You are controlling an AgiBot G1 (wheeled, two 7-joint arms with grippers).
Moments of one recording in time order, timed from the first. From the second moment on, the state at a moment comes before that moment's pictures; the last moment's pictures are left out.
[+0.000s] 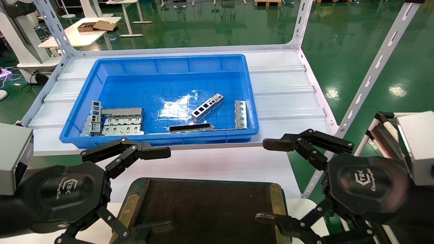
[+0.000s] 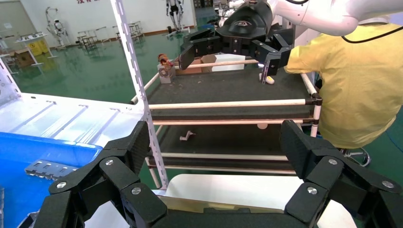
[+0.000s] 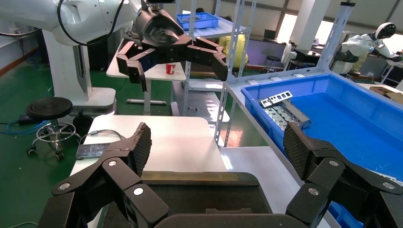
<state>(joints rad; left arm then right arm) -1.08 0.62 0.28 -1.28 0.73 1.49 -0.18 1.11 -0.56 -0.41 1.26 -0.64 -1.44 0.12</state>
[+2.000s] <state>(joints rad) -1.61 1.36 0.54 -0.21 1.31 0.77 0.07 1.11 -0.56 -0.41 1.26 -0.64 -1.44 0.12</state>
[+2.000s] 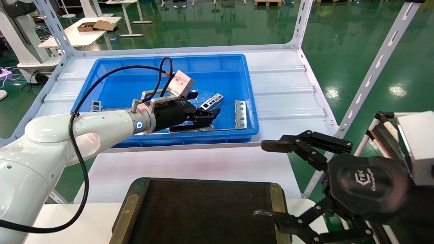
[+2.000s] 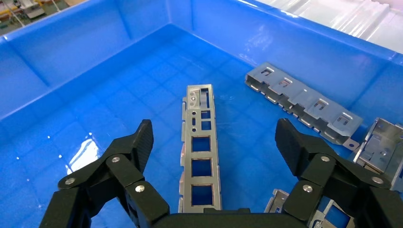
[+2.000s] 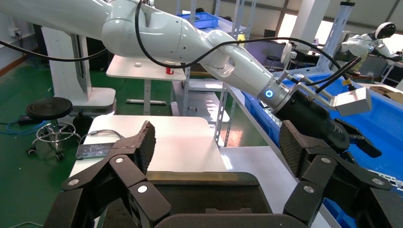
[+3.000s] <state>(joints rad) -1.58 1.36 0.65 -0.20 1.21 0.70 0.04 1.11 -0.56 -0.41 1.26 -0.64 -1.44 0.12</state>
